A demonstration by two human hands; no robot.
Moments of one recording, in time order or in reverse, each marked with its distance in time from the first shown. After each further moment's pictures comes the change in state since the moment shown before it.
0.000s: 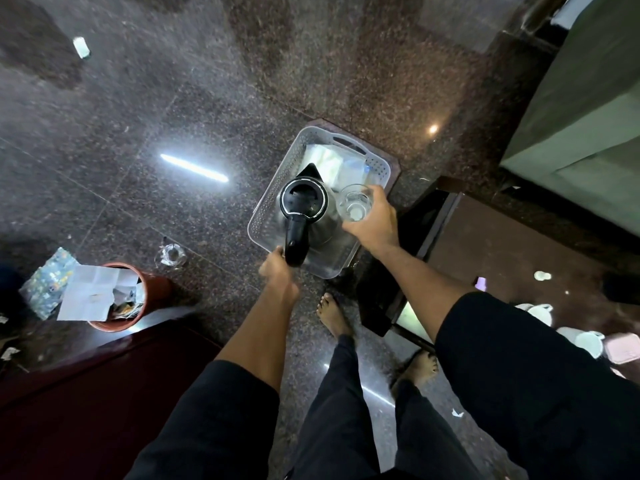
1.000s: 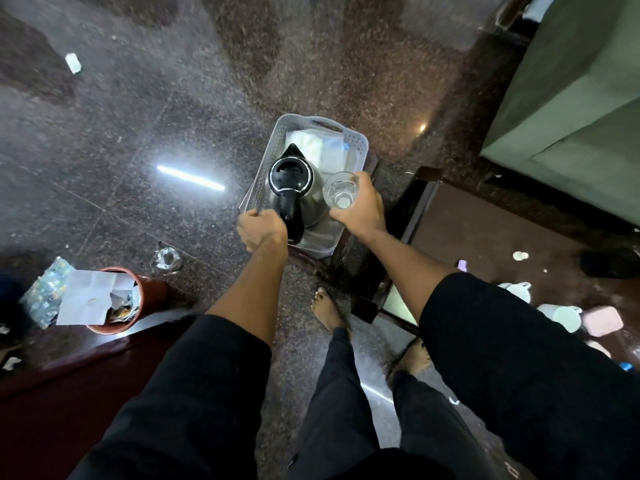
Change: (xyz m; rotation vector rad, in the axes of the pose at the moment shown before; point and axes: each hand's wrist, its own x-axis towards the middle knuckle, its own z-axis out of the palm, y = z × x) left_hand -0.037 0.036 0.034 0.311 0.315 0.445; right_hand -0.023 -0.002 -0.038 0.032 -0.003 -0.017
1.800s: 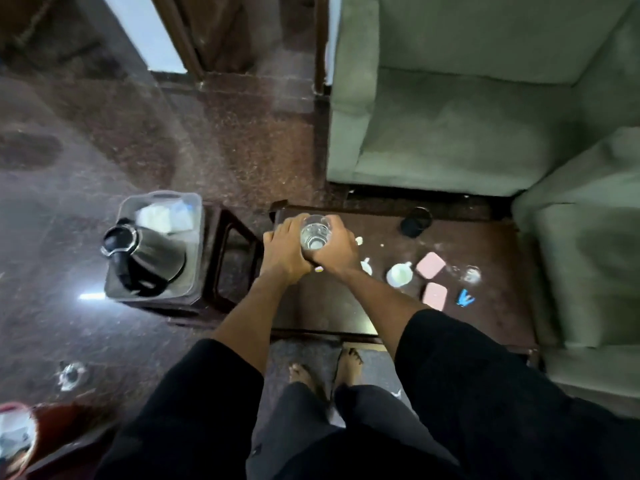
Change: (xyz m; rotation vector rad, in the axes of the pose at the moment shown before) left_hand -0.386 -0.039 0.094 0.724 -0.701 1.417; right_hand -0.174 0.159 -0.297 0.121 0.305 0.140
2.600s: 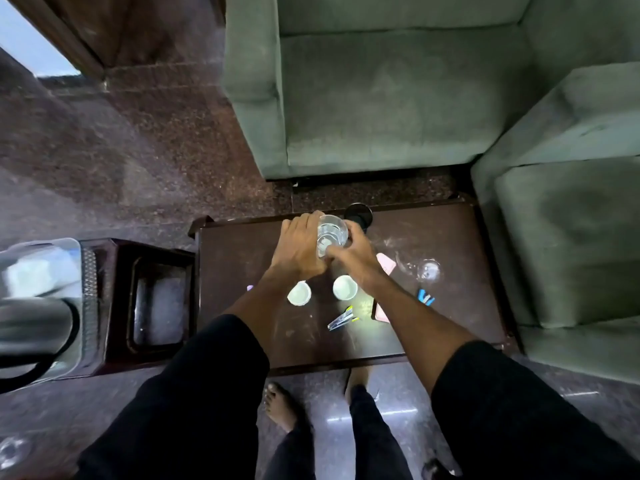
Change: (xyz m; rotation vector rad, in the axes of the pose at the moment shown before) left_hand 0.171 0.137 0.189 0.245 -0.038 0.350; right_hand 0.113 0.186 -0.144 0.441 0.008 0.260
